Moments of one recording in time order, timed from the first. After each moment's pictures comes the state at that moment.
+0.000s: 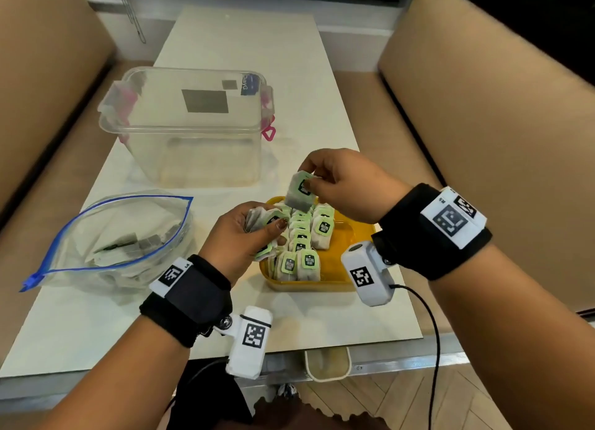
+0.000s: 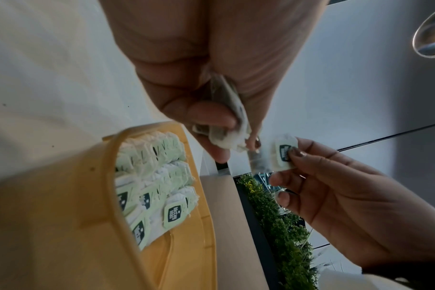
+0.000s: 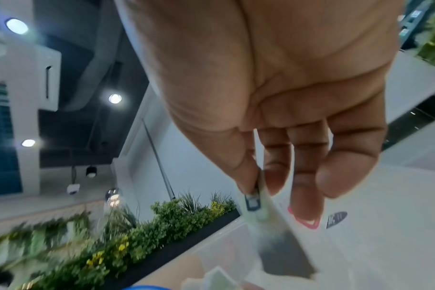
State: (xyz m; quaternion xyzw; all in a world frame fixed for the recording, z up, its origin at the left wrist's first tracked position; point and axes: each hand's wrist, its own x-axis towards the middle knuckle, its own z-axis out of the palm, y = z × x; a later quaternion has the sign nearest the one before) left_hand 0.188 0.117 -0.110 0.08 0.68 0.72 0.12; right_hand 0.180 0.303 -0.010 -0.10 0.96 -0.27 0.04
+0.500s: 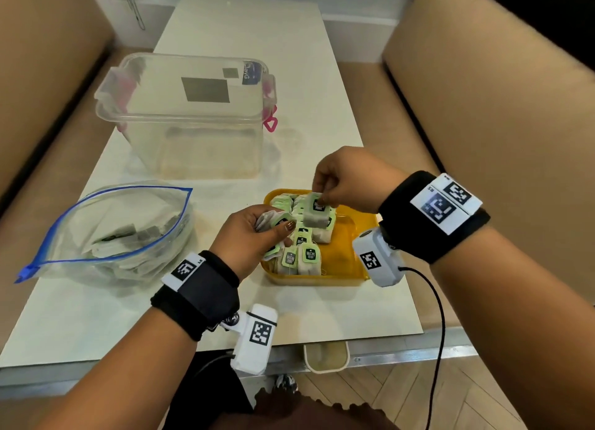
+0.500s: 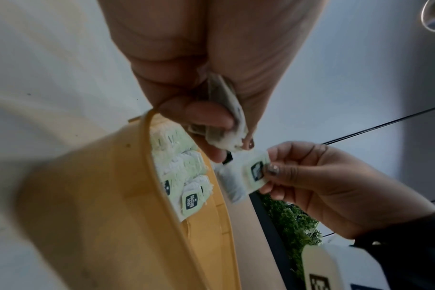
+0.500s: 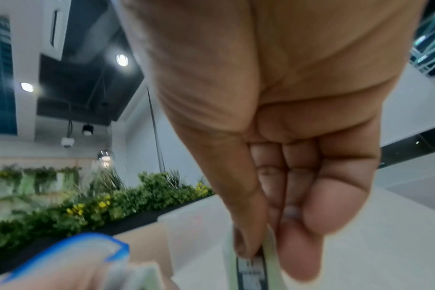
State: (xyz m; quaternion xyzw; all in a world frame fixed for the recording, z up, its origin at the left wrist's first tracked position) left_hand 0.187 0.122 -0.127 0.09 0.71 0.68 0.14; right_hand 0.165 0.311 -0.019 -0.10 0.97 -0.16 0.11
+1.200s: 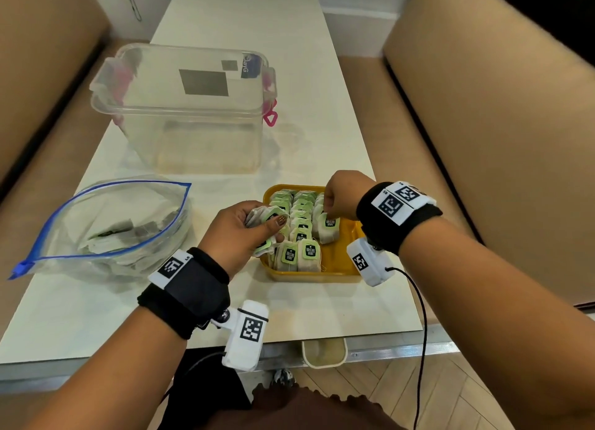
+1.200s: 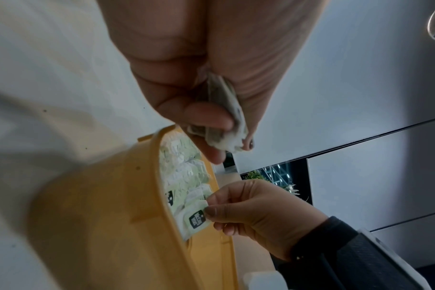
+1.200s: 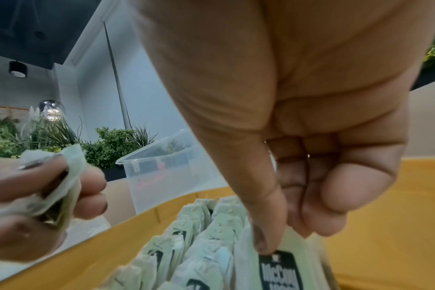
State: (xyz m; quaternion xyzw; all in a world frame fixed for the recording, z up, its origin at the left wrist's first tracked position) left_hand 0.184 0.112 -0.131 0.05 0.69 0.71 0.15; right_hand 0.142 0.316 -0.080 -0.01 0.98 -0.02 0.22
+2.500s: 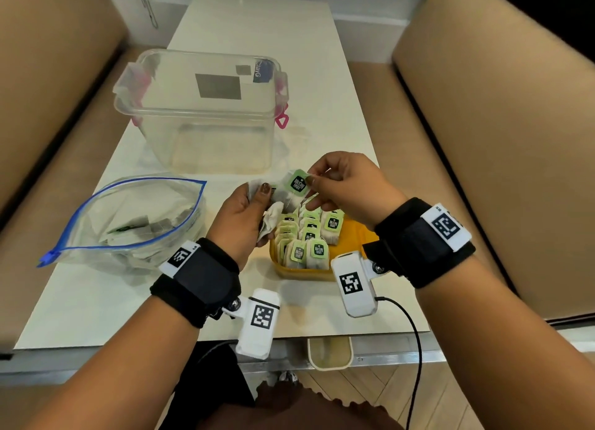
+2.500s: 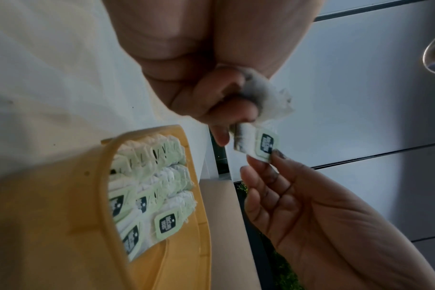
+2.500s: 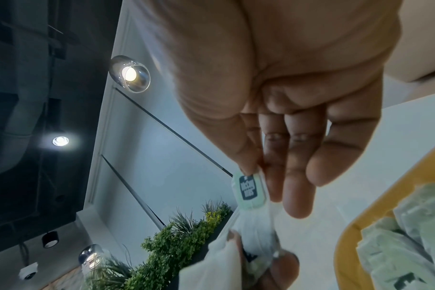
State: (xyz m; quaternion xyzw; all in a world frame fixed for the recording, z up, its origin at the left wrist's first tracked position) left_hand 0.190 0.116 -0.103 0.02 0.65 0.75 0.12; right_hand 0.184 0.290 -0.045 0.01 0.84 -0.53 0.08
